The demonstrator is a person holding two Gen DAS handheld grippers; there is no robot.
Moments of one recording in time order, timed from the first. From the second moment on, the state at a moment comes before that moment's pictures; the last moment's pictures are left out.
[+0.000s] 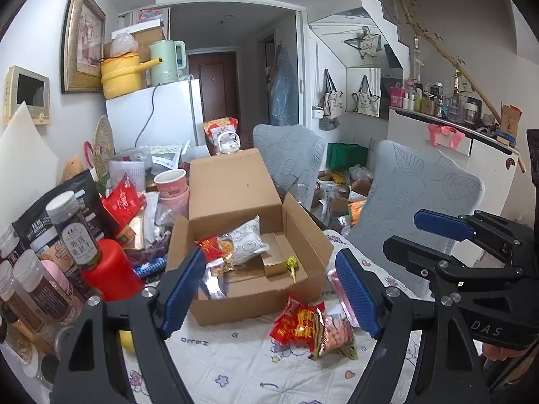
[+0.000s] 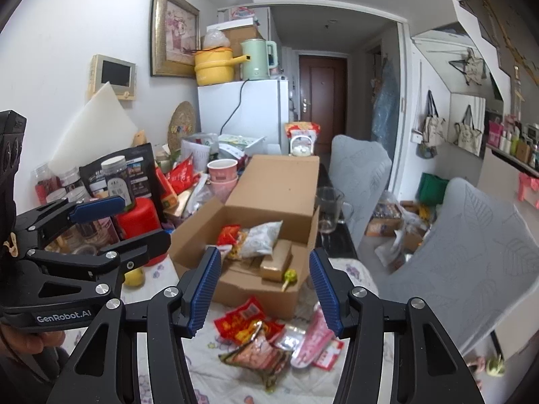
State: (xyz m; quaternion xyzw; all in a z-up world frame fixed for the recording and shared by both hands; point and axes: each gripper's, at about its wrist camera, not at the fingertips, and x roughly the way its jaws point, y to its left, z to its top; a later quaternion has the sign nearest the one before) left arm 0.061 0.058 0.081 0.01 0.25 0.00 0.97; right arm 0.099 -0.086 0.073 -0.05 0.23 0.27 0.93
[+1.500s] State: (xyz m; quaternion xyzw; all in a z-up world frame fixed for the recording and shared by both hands) left arm 0.133 -0.007 -0.084 -0.01 0.44 -0.08 0.89; right arm 0.124 -0.170 -0.069 0.01 0.36 0.21 0.91
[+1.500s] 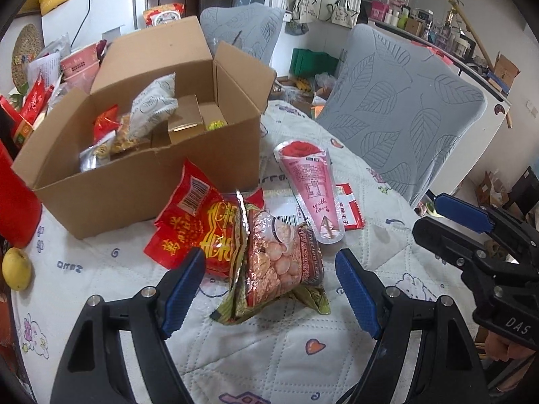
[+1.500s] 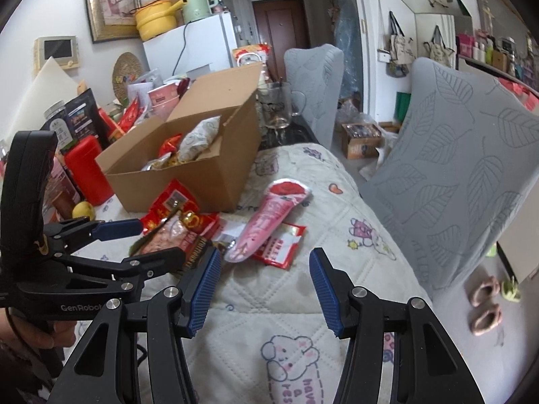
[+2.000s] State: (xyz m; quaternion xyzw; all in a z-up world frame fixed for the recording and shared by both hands) left arm 0.144 -0.037 -0.117 0.08 0.44 -0.04 0.89; right arm 0.146 -0.176 -0.088 0.02 0.38 0.20 0.90
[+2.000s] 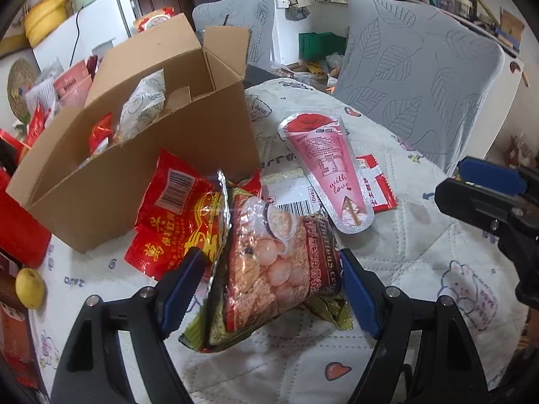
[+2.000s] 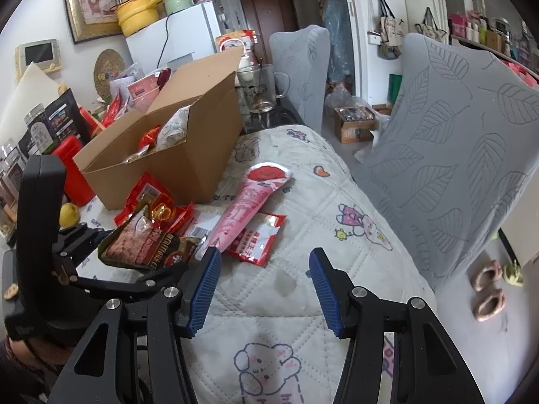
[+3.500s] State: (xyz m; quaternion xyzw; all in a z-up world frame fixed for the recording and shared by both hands) left arm 0.132 0.083 -0.078 -0.09 0.40 0.04 0.91; right arm 0.240 -0.095 -0.134 -0.04 0.44 0.18 0.88
